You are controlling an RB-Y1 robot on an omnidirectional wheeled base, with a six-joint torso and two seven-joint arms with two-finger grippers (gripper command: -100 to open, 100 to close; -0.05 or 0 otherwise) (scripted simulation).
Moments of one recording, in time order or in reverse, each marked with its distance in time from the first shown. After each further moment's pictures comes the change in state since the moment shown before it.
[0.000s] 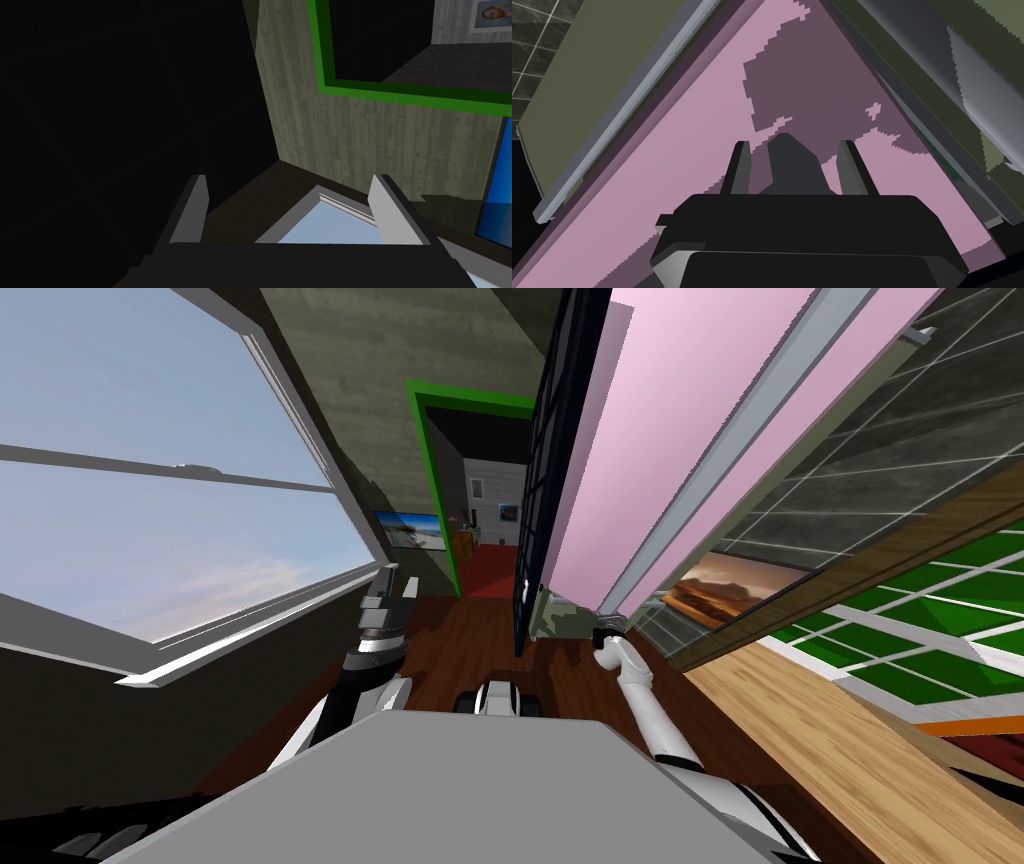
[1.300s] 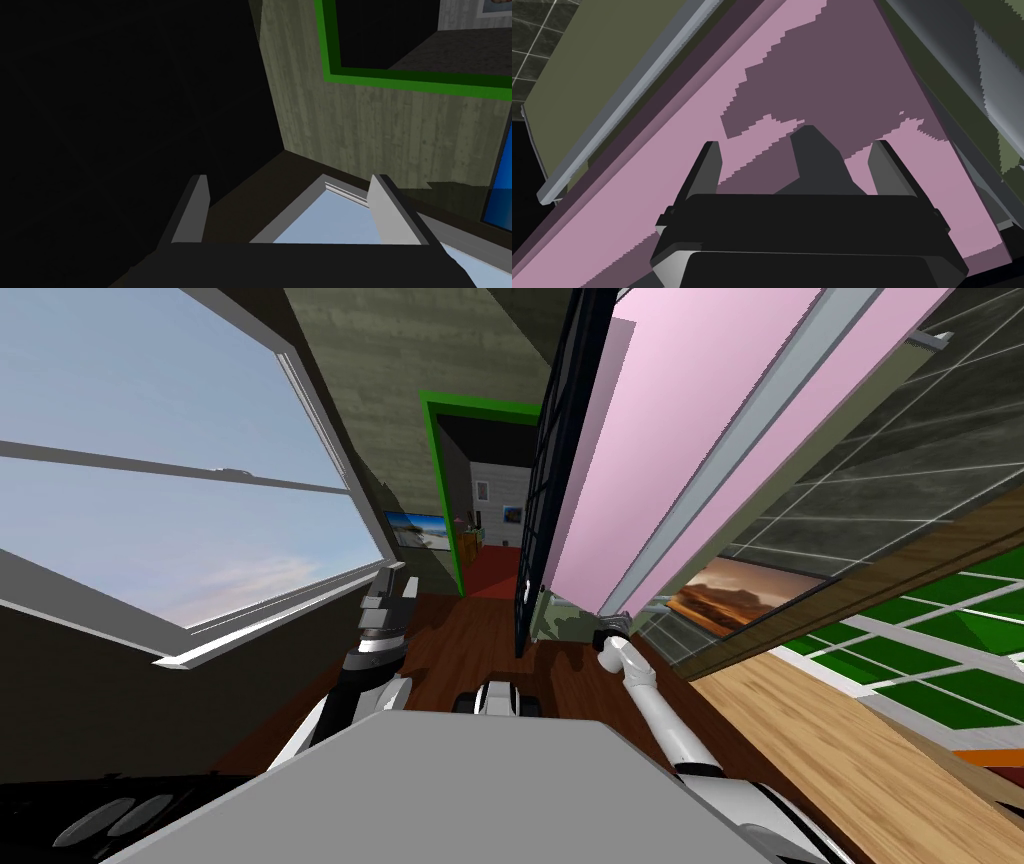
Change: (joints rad) left arm 0.000 0.000 0.000 0.000 0.000 0.000 0.000; right arm 0.021 -0.111 0.130 -0.007 0.028 0.128 -0.141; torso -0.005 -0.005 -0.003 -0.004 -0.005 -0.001
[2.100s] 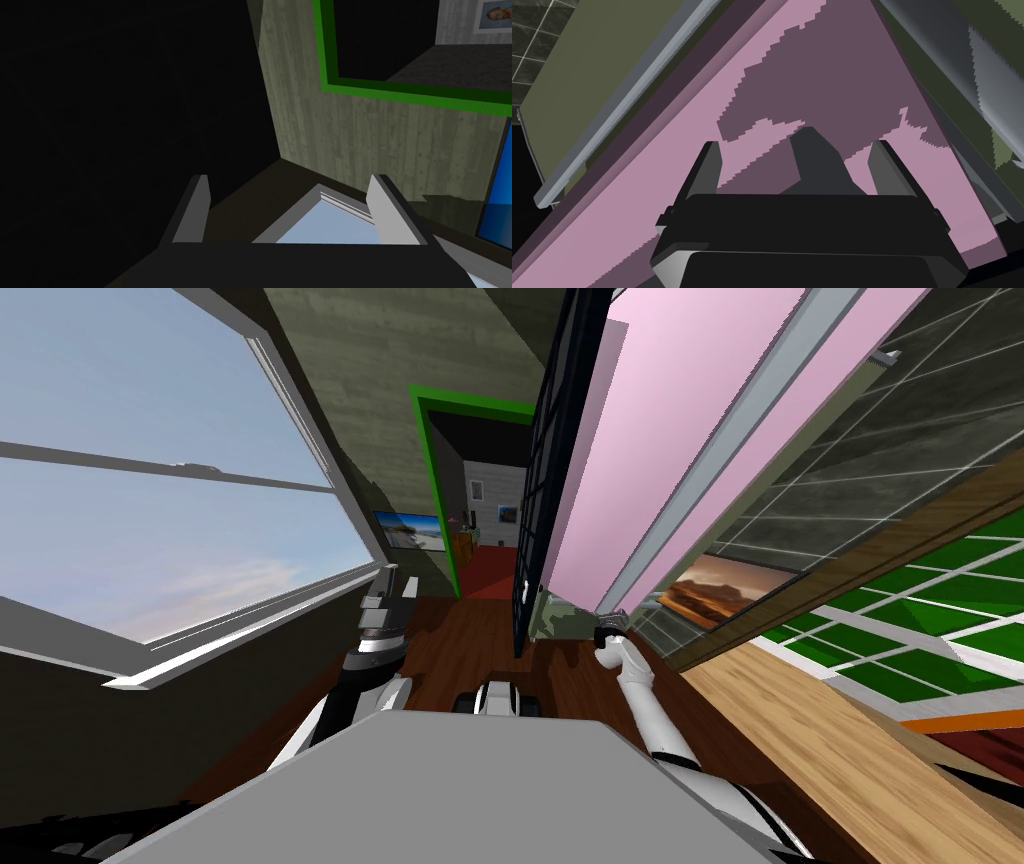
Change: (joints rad) left arm 0.000 0.000 0.000 0.000 0.000 0.000 0.000; right arm -0.029 0.130 -0.170 0.005 -0.035 -0.163 0.215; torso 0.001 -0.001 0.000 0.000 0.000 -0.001
